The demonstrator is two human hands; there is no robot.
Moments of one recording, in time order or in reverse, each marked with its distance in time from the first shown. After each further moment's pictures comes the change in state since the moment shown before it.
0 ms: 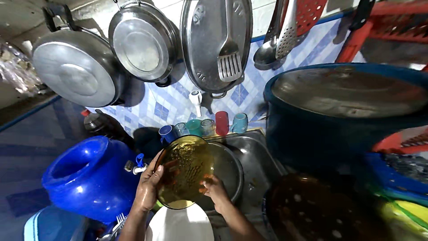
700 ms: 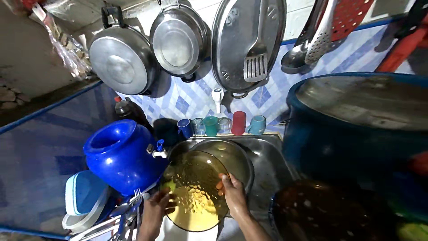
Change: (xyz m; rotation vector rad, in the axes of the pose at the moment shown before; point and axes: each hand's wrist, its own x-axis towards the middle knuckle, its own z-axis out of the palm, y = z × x) left_hand -0.110 -0.031 0.002 0.042 0.458 -0.418; right_hand -0.055 -0.005 -0.016 -0.214 0.057 -0.332
